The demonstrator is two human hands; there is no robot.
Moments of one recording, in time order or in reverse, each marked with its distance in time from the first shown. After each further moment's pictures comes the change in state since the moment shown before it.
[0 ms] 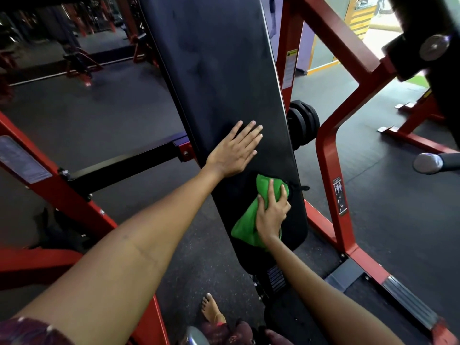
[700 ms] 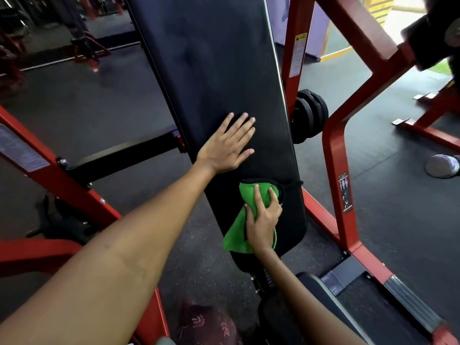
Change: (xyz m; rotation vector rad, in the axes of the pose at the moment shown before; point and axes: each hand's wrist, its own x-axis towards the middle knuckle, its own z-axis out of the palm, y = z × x) left_hand 0.000 0.001 0.007 0.043 -0.015 -0.012; right_hand -0.018 0.013 0.001 0.033 -0.031 -0.221
